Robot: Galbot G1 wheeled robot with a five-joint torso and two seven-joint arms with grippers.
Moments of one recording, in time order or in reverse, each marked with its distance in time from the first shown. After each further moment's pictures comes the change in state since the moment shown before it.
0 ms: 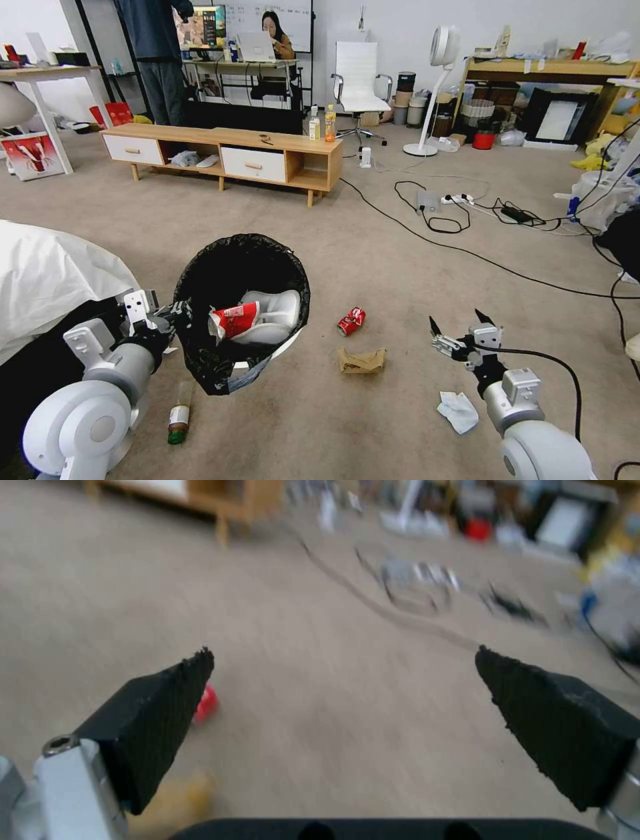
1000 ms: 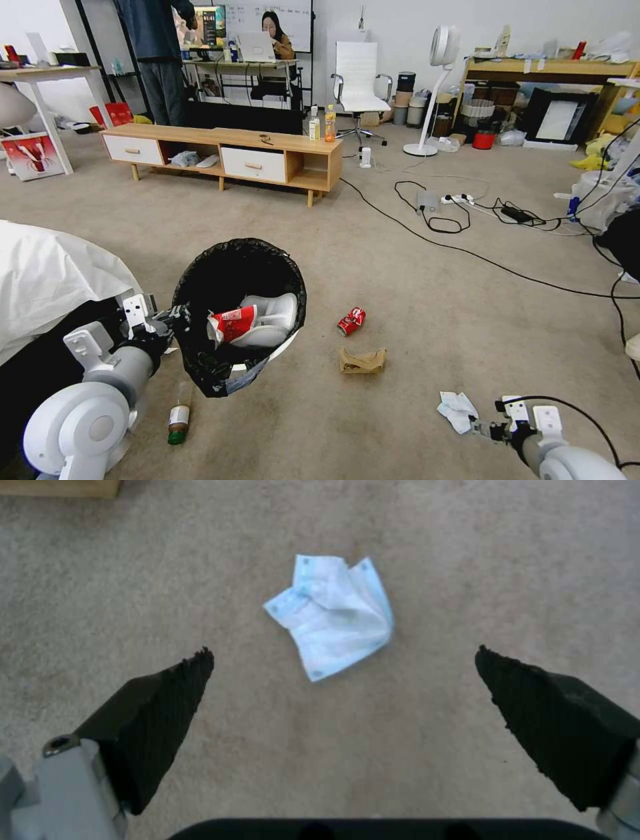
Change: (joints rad) left arm 0.009 -0.003 -0.011 0.025 -0.016 -0.003 0.008; right arm -0.054 -0.069 0.074 -0.260 0.194 -0.435 -0.070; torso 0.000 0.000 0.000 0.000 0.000
